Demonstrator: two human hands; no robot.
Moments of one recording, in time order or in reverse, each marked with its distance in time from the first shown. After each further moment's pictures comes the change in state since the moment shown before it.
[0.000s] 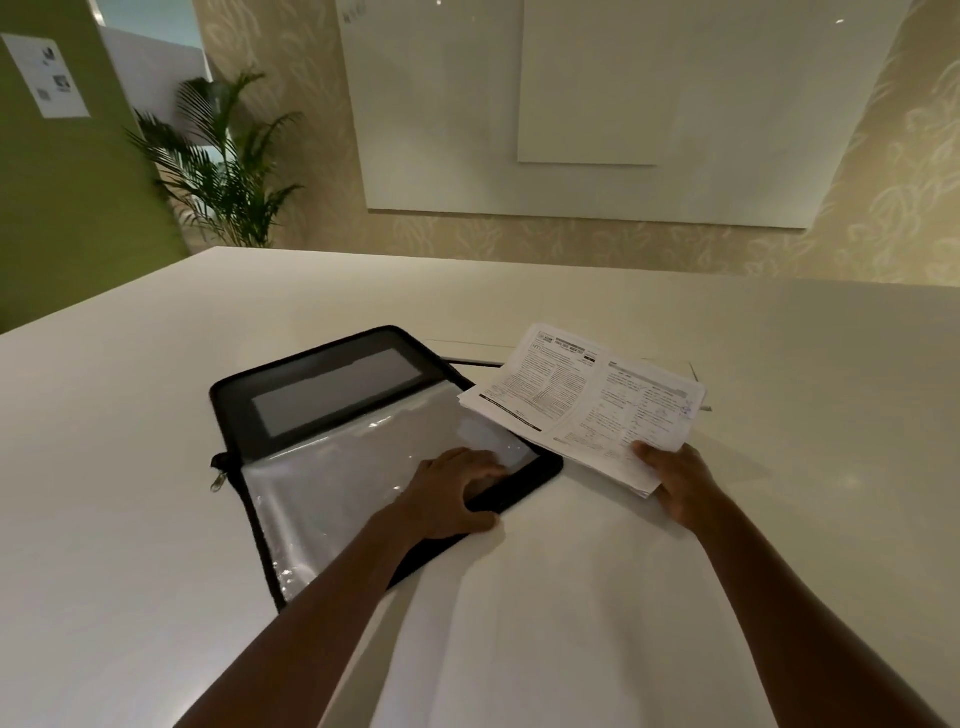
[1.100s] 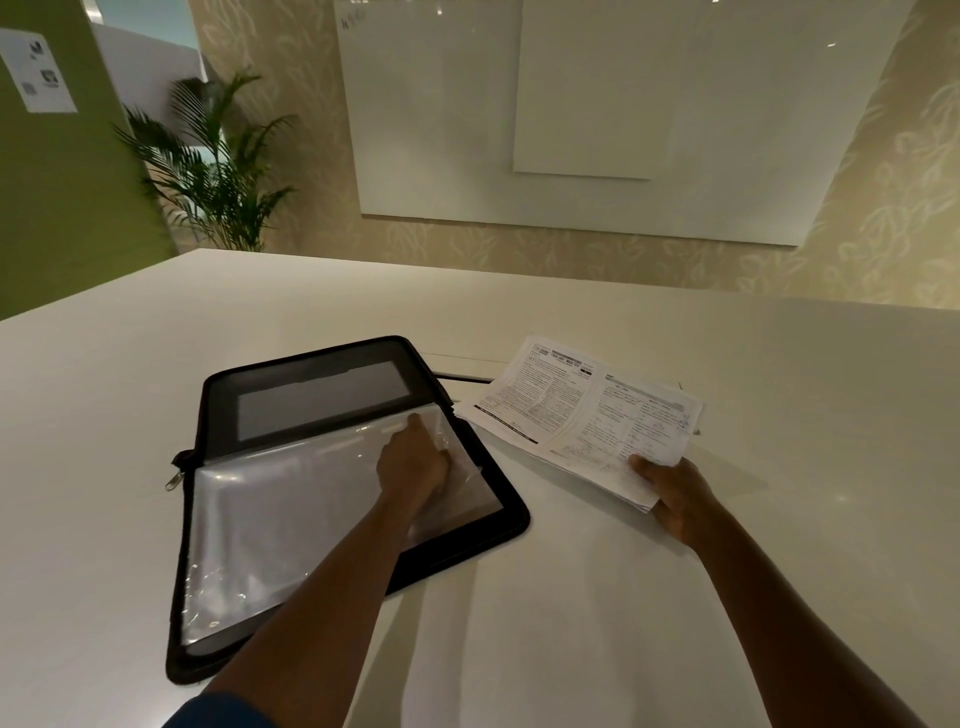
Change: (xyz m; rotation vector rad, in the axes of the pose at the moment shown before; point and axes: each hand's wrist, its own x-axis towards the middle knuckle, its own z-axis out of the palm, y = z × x) left_hand 0.069 0.009 -0.020 -0.150 0.388 -0.684; right_hand 0.034 -0.008 -0.022 0.019 -0.056 0.005
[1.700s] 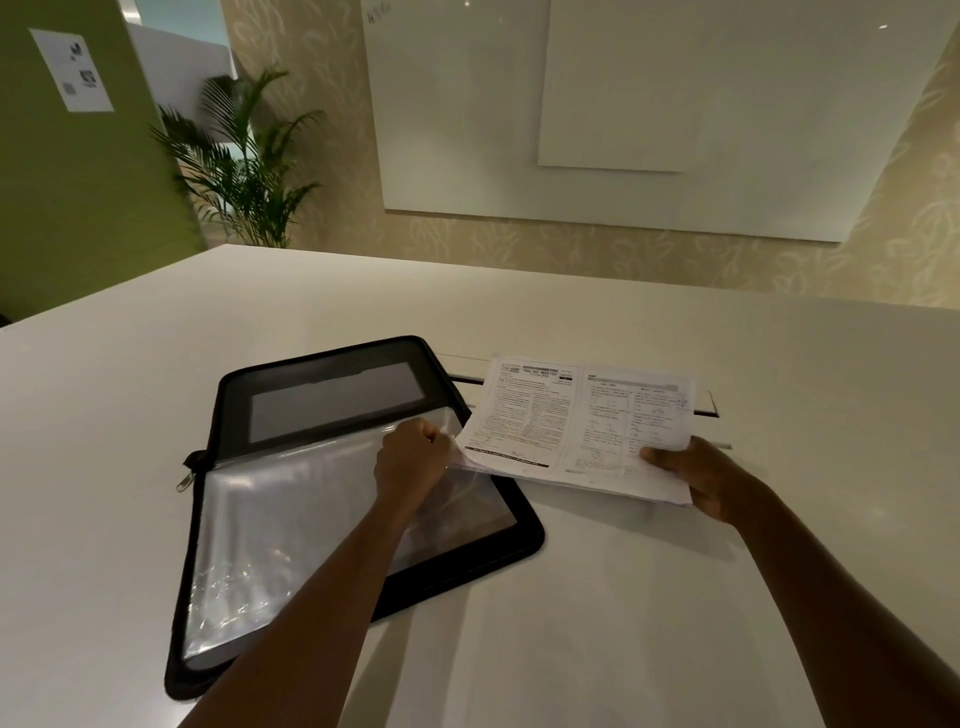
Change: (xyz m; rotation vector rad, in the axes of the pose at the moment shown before) left_hand 0.012 -0.001 -0.011 -0.173 0.124 -0.072; right_hand 0.042 -0.036 0.002 -0.219 -0.234 0.085
